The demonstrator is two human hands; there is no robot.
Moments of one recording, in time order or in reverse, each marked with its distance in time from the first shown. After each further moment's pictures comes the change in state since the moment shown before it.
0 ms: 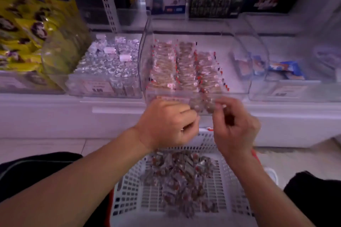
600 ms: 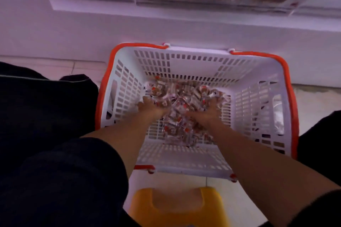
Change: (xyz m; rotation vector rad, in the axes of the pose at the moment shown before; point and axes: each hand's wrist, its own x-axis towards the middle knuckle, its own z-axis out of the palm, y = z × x) left_hand -0.280 0.012 0.205 -0.412 -1.009 -1.953; right_hand -0.273 0.170 0.084 -0.082 -0.865 1.281
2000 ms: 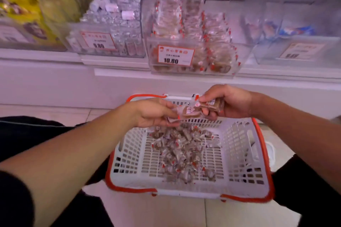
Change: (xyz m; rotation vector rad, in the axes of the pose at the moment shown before) left_hand -0.192 0.075 -0.124 -0.512 -0.639 0.491; right_hand -0.160 -0.219 -0.170 0.149 -0.890 -0.313
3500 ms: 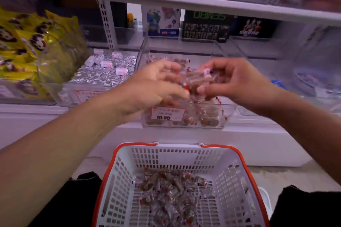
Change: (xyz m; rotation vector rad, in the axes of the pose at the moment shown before) left_hand -0.104 0.157 0.050 0.379 0.280 0.713; right_hand -0.055 -0.142 0.016 -0.592 0.475 -0.648
